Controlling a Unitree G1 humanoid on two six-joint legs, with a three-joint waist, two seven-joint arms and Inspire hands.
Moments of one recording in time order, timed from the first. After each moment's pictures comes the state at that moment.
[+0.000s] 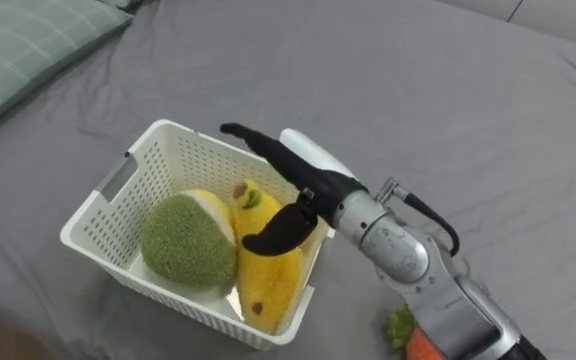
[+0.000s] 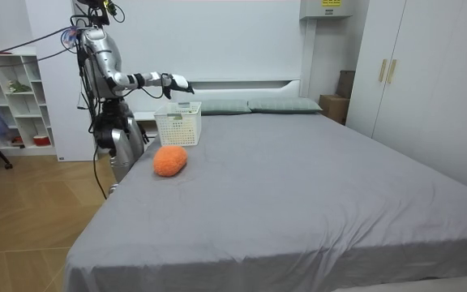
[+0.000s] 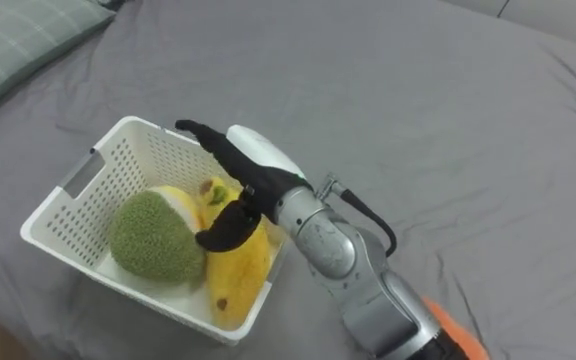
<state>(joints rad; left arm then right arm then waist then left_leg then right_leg) 0.08 0.23 0.02 1.08 -0.01 0.10 0.24 -0.25 -0.30 0.49 -0.16 -0.32 0.21 0.17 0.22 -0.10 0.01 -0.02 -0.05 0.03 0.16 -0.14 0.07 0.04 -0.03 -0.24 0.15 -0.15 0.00</state>
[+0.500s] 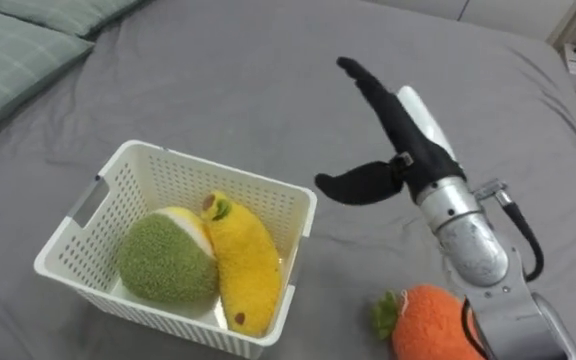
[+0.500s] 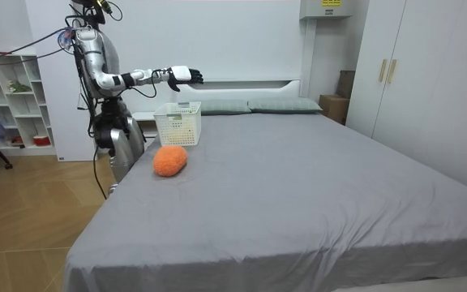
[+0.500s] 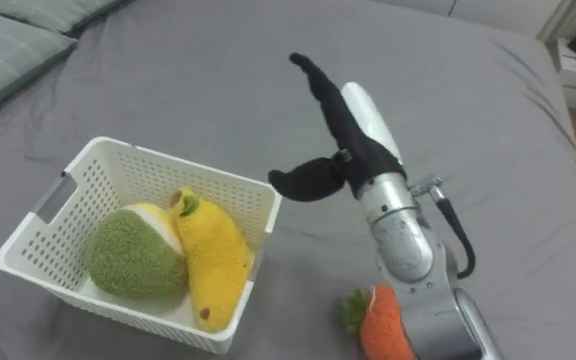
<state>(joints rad) 0.16 0.21 0.10 1.08 -0.01 0.10 0.24 -0.04 -0.31 0.16 -0.15 -0.32 0.15 -0.02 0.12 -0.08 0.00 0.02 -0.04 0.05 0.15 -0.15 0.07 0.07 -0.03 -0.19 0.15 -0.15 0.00</state>
